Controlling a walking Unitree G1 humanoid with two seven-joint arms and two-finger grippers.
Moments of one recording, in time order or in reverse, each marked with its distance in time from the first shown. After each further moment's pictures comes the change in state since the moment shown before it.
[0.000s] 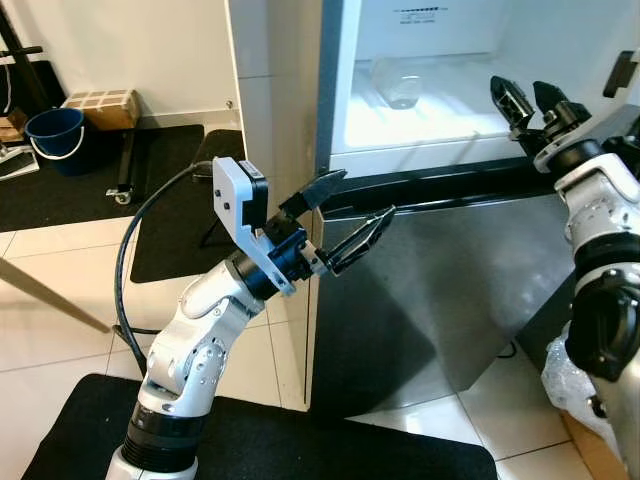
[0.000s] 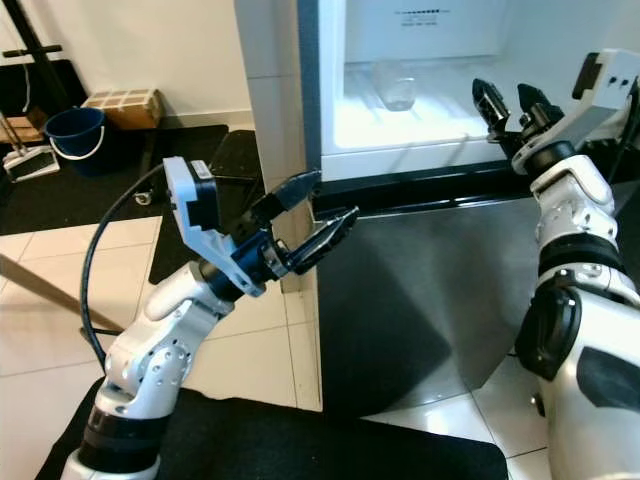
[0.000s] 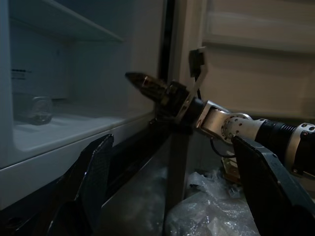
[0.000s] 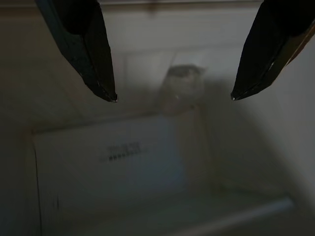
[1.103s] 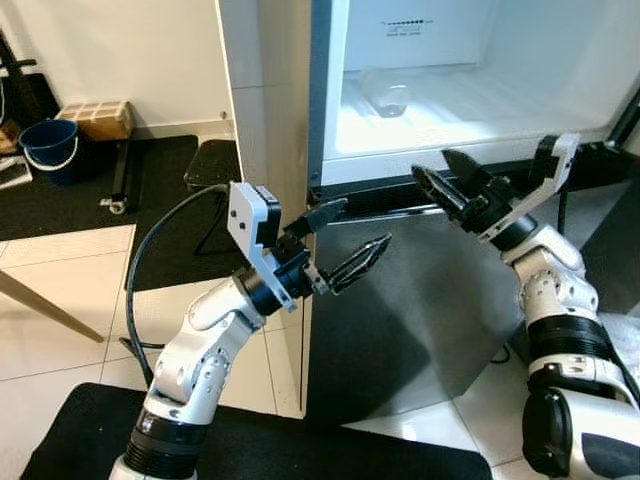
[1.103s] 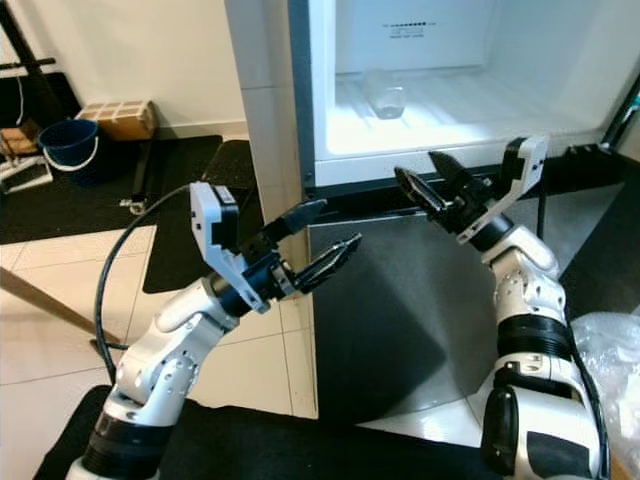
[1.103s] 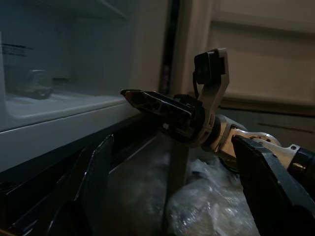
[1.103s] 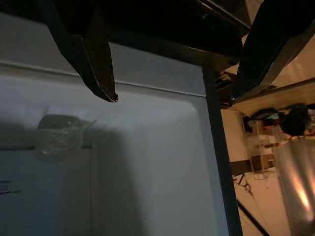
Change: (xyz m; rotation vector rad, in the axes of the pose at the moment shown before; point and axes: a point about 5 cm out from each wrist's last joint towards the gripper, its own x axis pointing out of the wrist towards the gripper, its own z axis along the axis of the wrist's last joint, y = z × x) left arm -0.008 0.003 -0.024 -0.035 0.074 0.027; right arm -0.037 0.050 -0.071 0.059 0.144 0.308
